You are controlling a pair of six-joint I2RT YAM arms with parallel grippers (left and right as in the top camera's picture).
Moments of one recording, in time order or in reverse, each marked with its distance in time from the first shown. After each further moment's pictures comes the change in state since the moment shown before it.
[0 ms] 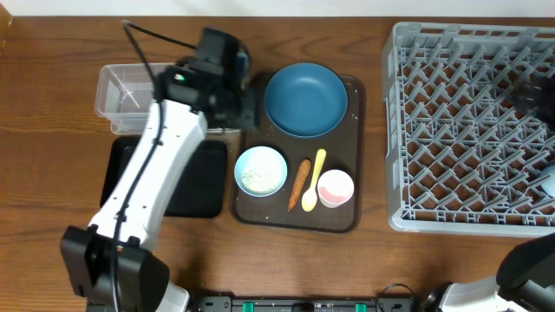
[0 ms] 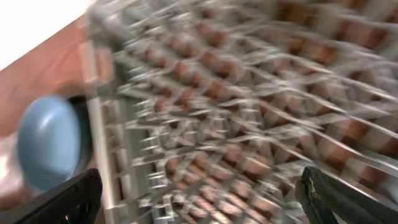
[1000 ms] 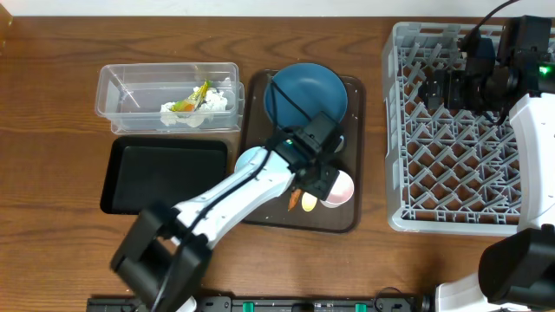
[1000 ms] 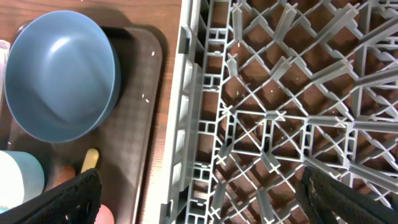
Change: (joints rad) left arm -0.427 0.112 -0.290 0.311 0.018 0.000; right arm 0.407 0.000 -0.028 0.029 0.221 -0.013
